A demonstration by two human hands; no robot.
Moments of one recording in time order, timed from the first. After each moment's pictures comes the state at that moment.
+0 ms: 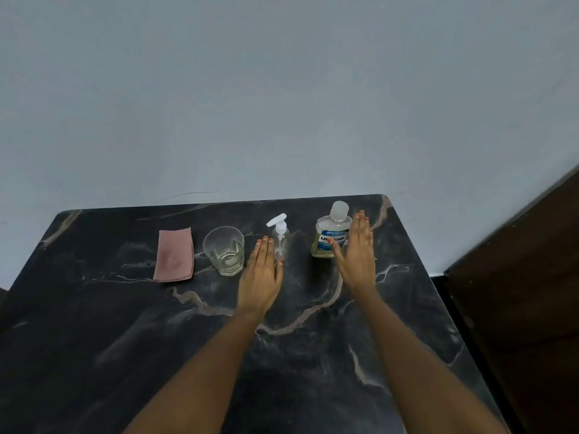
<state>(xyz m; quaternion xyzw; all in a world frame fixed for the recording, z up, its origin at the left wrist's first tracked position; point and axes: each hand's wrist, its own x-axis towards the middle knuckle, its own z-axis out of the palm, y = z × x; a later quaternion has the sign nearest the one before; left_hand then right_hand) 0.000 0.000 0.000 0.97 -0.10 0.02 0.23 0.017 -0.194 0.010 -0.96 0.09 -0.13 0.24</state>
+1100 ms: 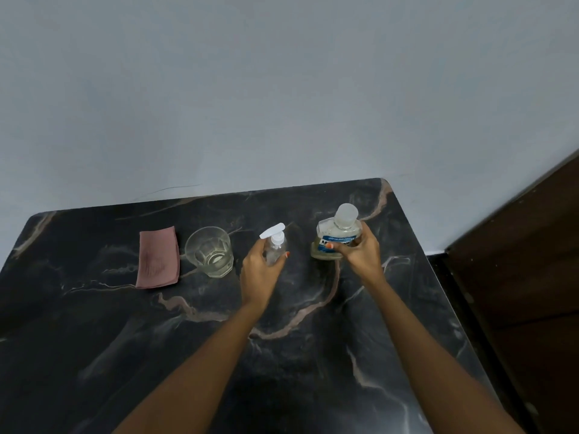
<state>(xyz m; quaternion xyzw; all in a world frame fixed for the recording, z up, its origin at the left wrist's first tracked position) 0.023 -0.026 0.001 0.85 0.06 0.02 0.52 0.026 -0.218 0.011 -0.76 0.17 -0.07 0.62</state>
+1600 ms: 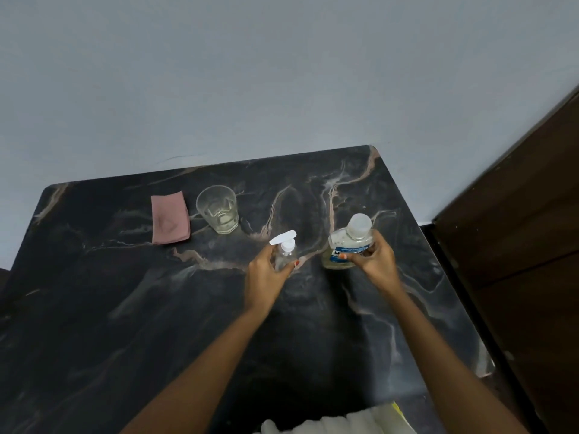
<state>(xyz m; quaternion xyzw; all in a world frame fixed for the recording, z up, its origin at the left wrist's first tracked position) -0.088 -0.004 0.003 0.85 0.02 -0.03 0.52 -0.106 -0.216 0.013 -0.77 0.17 -0.06 0.61</state>
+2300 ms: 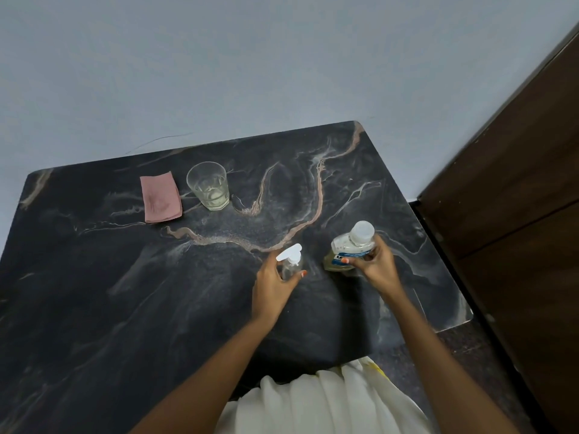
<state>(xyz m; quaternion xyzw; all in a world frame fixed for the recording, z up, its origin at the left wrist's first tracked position) -0.161 -0.007 -0.016 0.84 0.01 -0.10 0.53 -0.180 -0.215 -0.007 -0.74 0.21 -0.05 0.64</state>
